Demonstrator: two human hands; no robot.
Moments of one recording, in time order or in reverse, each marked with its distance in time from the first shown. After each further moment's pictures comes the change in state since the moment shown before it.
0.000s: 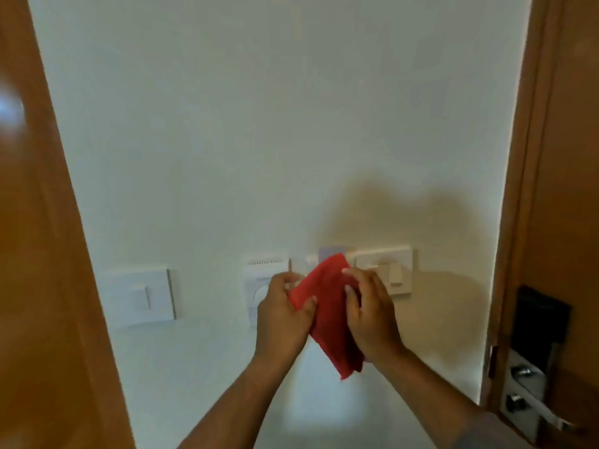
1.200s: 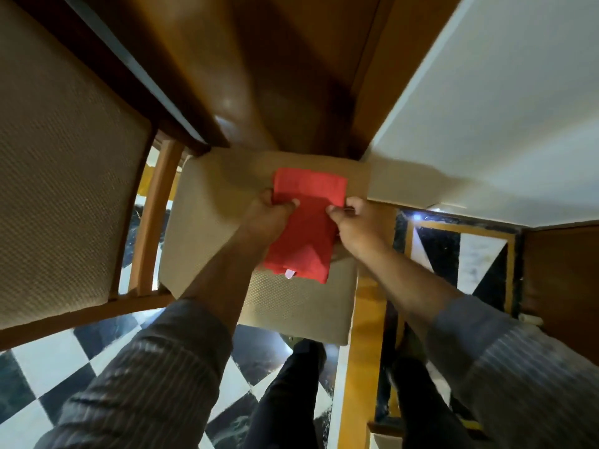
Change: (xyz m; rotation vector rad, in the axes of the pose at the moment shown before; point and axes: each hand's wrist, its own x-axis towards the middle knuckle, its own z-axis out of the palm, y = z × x) left_hand -0.322 -0.526 -0.342 -0.055 -0.010 -1.308; right_hand -0.570 -0.199 0.331 0.168 -1.075 1.350
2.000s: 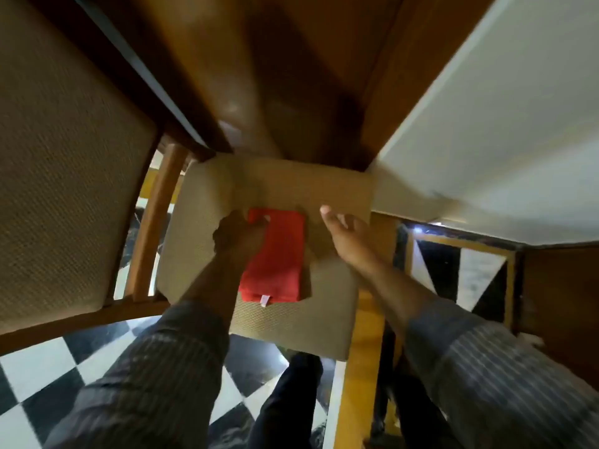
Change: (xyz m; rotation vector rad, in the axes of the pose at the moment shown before) left_hand 0.023 -0.030 -0.034 0.421 0.237 -0.057; right_hand -0.001 0.003 0.000 -0.064 -0.062 0.059
